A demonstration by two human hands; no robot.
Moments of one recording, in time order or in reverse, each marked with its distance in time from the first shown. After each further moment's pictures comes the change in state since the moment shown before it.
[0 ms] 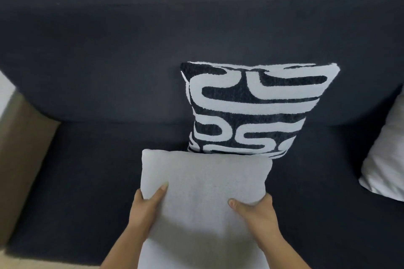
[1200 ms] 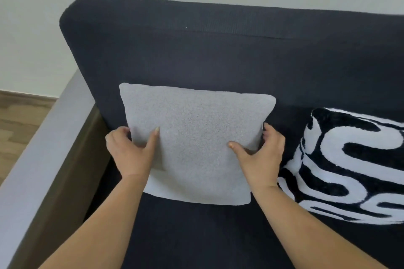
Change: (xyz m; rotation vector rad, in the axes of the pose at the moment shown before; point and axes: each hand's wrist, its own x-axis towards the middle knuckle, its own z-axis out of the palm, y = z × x) left_hand 0.199 0.199 -0.227 0.188 0.586 0.758; right_hand -0.008 -0.263 0.284 -0.129 0.246 -0.805
